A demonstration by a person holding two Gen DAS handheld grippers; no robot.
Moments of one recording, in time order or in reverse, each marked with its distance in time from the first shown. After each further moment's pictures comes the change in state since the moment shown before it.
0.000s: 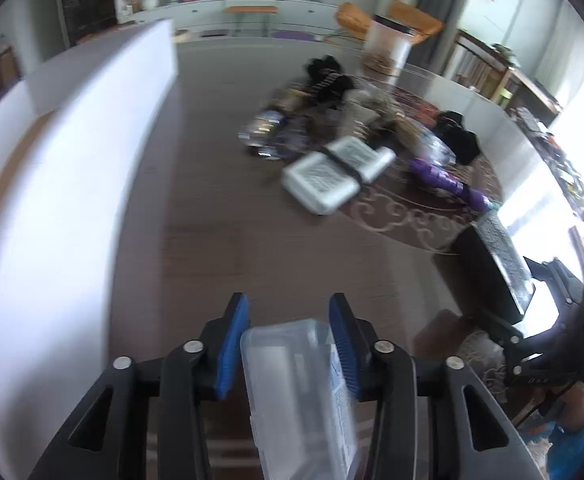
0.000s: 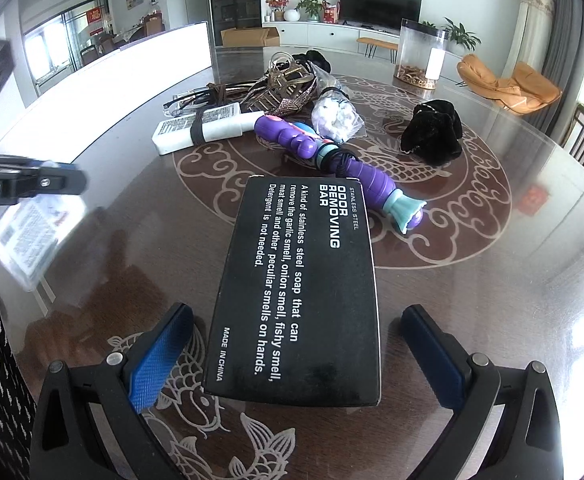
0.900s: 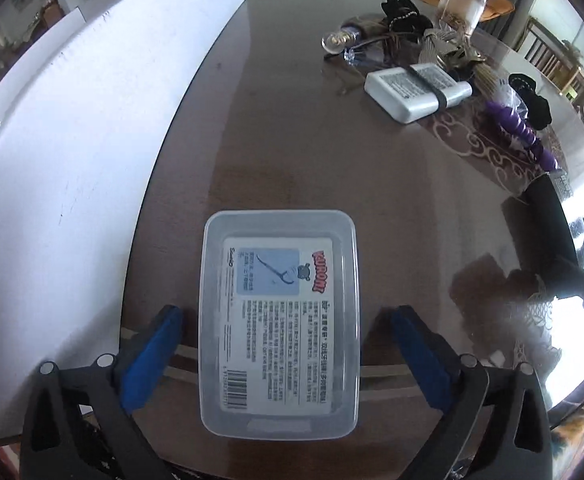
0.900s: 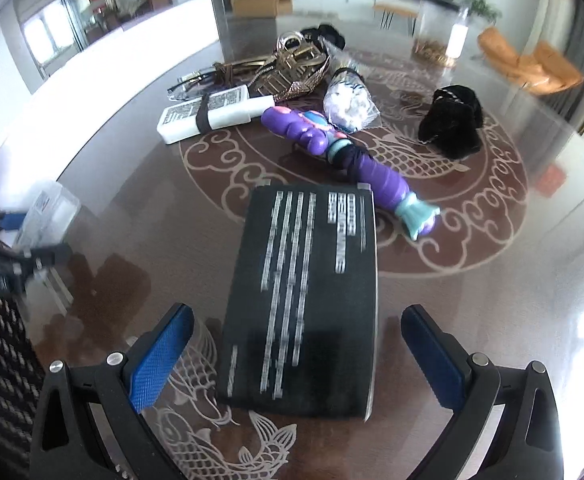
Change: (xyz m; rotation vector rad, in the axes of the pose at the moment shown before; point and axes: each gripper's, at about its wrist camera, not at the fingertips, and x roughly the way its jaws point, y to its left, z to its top) left arm 0.017 0.013 -0.039 -0.135 0.200 0.176; right arm 0.006 -0.007 0.035 -0.017 0.191 0.069
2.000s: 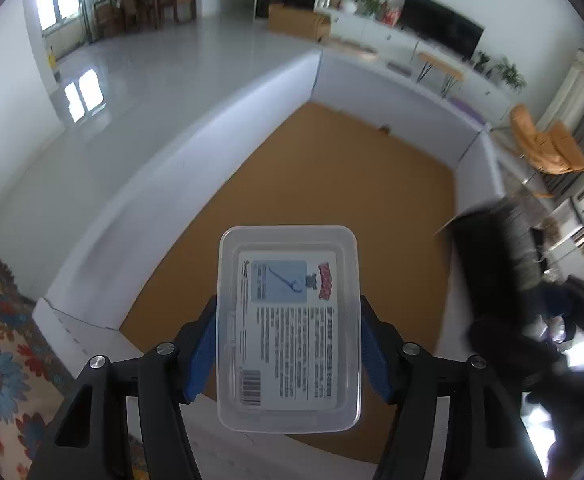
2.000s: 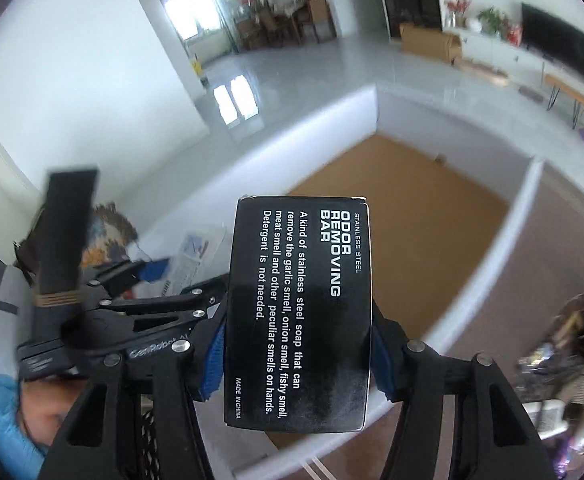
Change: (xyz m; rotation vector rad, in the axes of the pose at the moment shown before) left arm -0.093 0.277 0.049 -0.424 -0.195 0.059; right arm -0.005 0.320 0.253 -0.321 -0.067 0.421
